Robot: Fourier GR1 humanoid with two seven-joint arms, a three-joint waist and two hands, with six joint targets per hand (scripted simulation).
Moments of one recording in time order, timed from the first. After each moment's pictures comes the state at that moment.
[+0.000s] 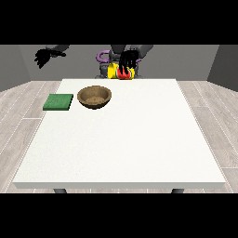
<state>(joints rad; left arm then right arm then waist) -0.93 0.17 -0.45 -0.64 -1.21 0.40 0.30 -0.20 -0.40 -0.36 -1.04 -0.23 0.46 -0.30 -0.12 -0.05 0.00</state>
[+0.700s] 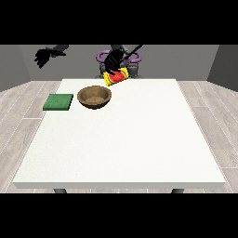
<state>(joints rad) -1.03 0.07 -0.78 -0.56 -1.61 0.10 0.35 -0.21 -0.40 -0.35 -0.99 -0.23 0.48 -0.30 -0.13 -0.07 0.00</state>
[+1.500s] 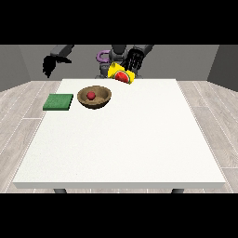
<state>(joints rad) -0.85 0.03 -0.29 -0.80 -1.13 0.39 0.35 -0.21 -0.34 -0.36 -1.01 -0.24 0.37 -0.23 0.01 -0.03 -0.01</state>
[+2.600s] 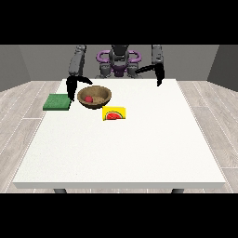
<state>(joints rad) -0.43 0.07 -0.04 -1.18 -0.12 0.16 -0.26 -0.36 -0.14 -0.31 -0.93 -0.17 0.10 -0.32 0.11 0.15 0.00</state>
